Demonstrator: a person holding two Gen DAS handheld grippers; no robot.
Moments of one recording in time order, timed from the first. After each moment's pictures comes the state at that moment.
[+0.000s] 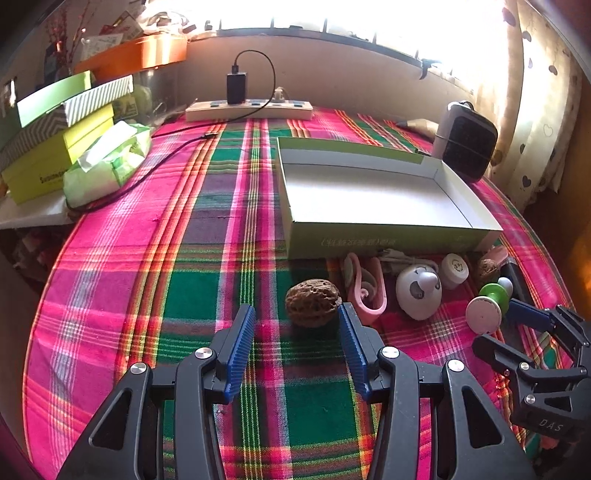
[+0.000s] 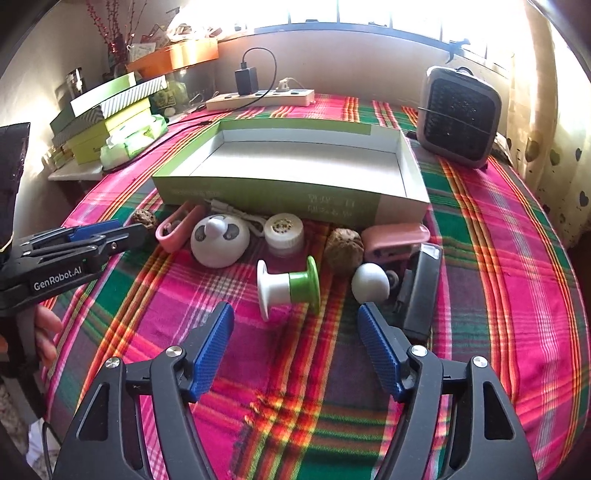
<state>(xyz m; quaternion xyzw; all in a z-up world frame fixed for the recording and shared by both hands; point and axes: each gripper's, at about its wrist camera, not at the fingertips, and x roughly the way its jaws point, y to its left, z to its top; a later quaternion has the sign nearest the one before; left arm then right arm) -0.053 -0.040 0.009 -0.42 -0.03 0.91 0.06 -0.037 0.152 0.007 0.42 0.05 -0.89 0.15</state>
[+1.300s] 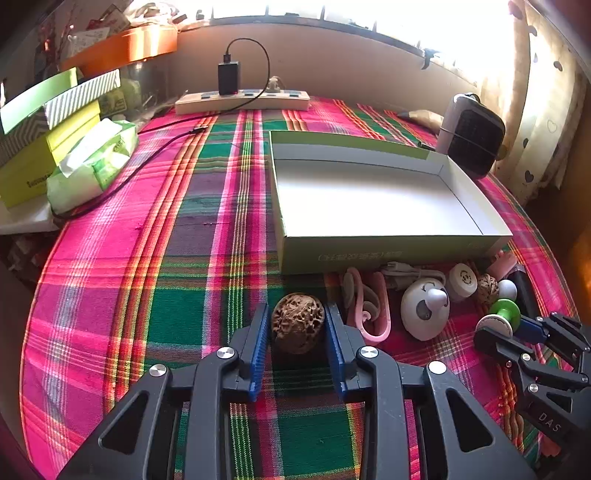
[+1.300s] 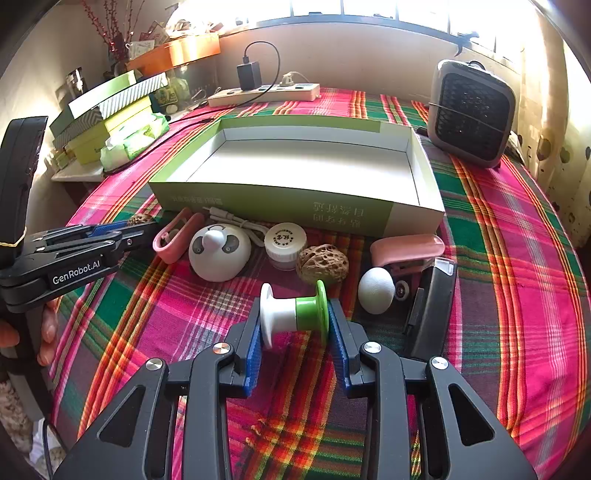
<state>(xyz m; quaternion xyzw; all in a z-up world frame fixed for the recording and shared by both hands) -0.075 -0.037 0.006 -0.43 -0.03 0.90 0.06 -0.052 0.151 0.006 0.44 0.04 -0.88 0.16</state>
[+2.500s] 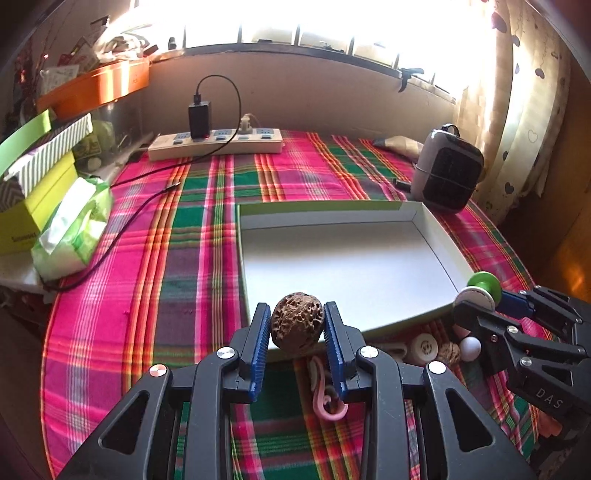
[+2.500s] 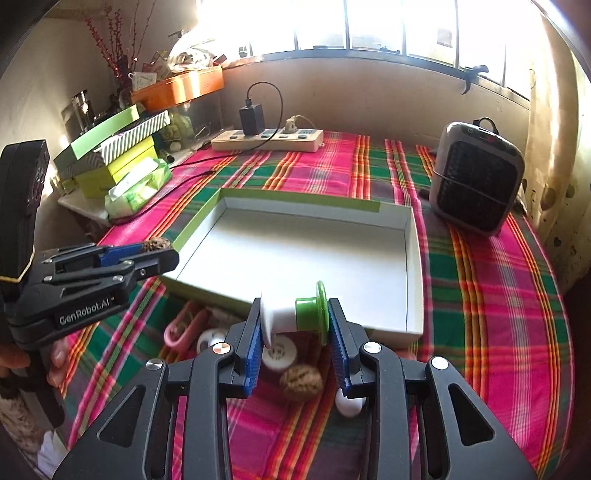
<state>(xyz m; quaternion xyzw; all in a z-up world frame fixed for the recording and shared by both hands) -0.111 -0.024 0.054 -0.41 -0.02 0.91 0.11 -0.096 0.147 0.061 0.40 0.04 -0.90 0.18</state>
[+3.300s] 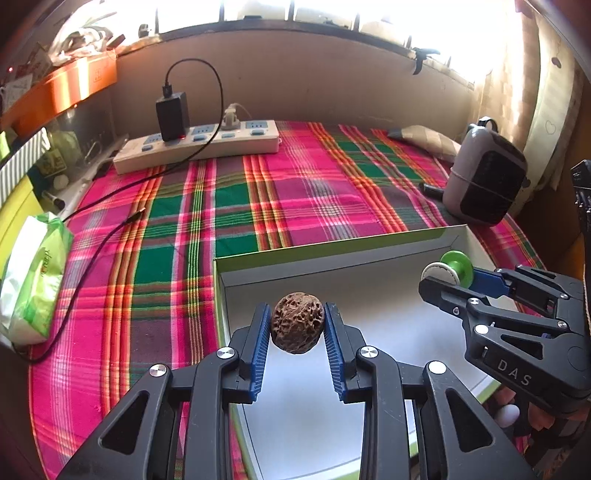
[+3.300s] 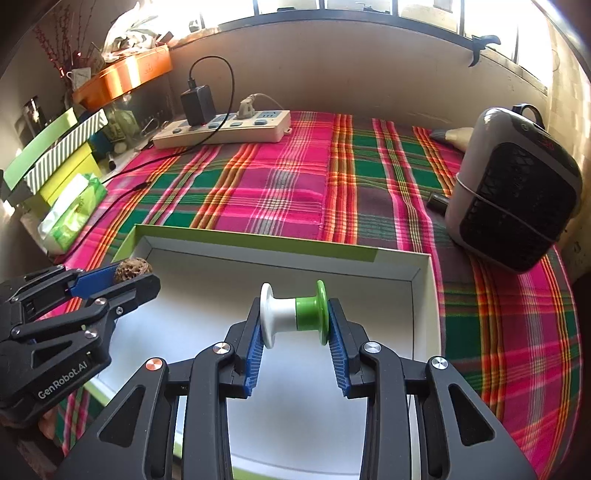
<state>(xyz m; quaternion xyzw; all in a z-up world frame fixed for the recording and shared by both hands) -0.205 -0.007 0.030 -0.44 0.00 0.89 0.11 -0.214 0.137 0.030 0.45 0.04 -0.88 0.13</state>
